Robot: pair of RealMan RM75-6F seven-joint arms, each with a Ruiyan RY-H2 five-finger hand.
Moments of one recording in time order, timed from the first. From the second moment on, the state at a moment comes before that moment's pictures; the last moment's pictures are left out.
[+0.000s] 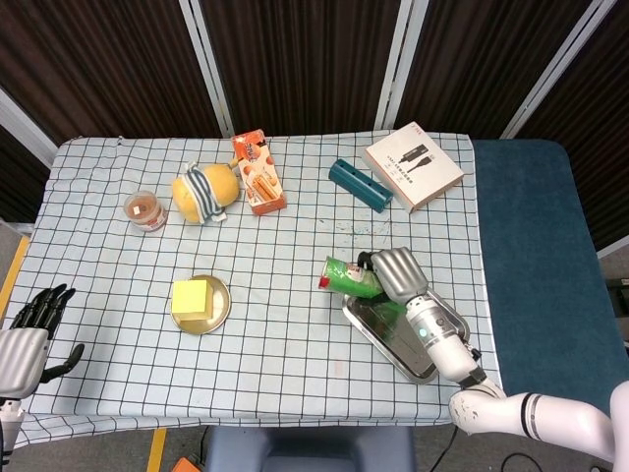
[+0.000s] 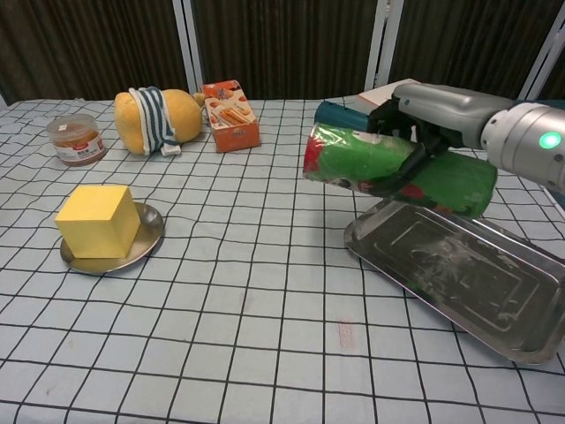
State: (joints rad) left arm -0.12 -1.12 -0.03 -1.57 1.51 1.46 -0.01; right arm 0.74 -1.49 0.24 -1.58 -1.07 0.99 -0.38
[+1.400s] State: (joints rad) left arm -0.12 -1.11 -0.03 -1.58 1.50 1.45 -0.01; right arm 1.10 -1.93 0.31 -0.89 -1.25 0.86 -0.13
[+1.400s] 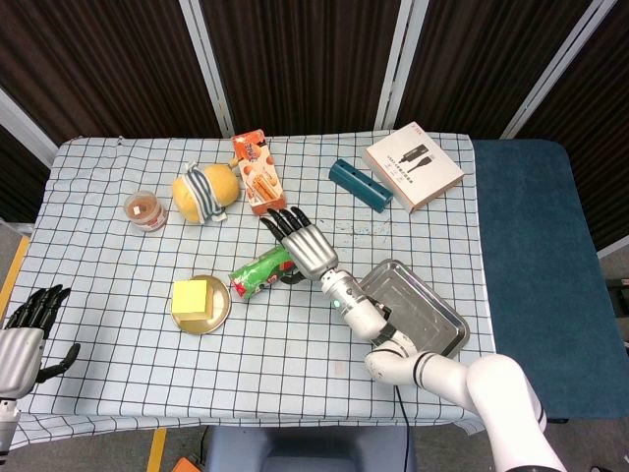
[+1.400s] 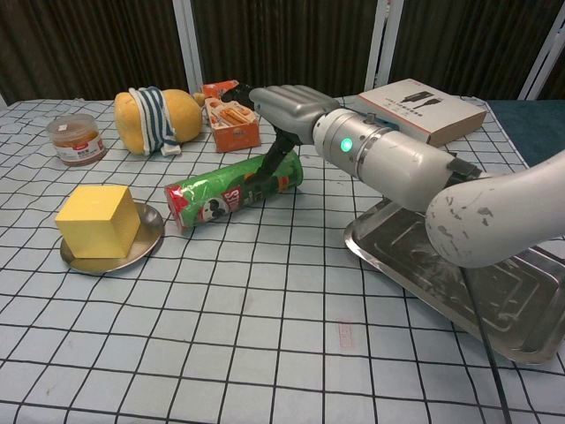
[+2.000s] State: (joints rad) left arm -0.13 -1.12 -0.02 -1.60 1.53 1.44 0.05; right arm 0.67 -1.34 0.12 -1.69 -1.29 1.19 -0.29
